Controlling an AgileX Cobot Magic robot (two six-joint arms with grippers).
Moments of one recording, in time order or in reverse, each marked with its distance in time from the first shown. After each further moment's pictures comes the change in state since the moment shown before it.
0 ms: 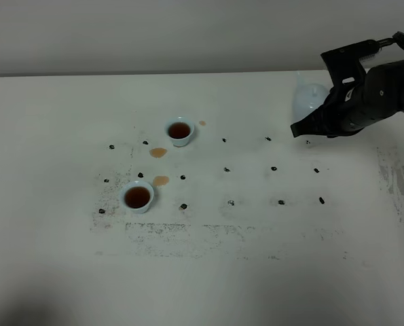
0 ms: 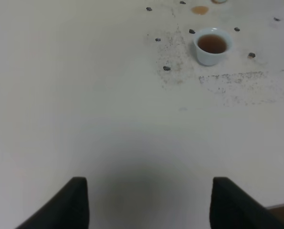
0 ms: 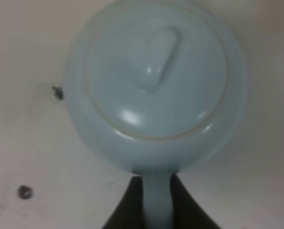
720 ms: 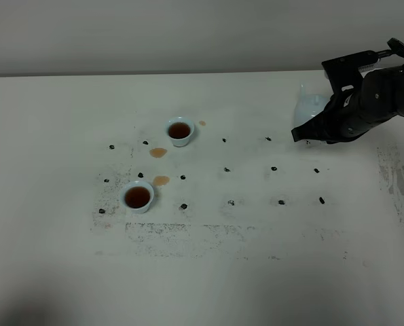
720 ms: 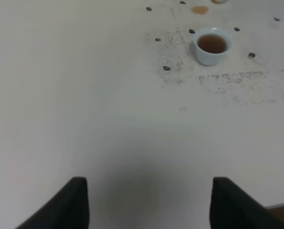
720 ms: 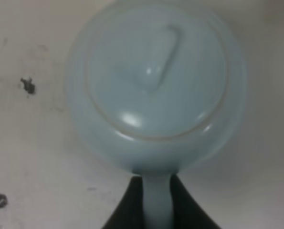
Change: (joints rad) left arm 0.000 0.000 0.000 0.000 0.000 0.000; right arm -0.020 0.063 -0.024 0.021 0.012 0.000
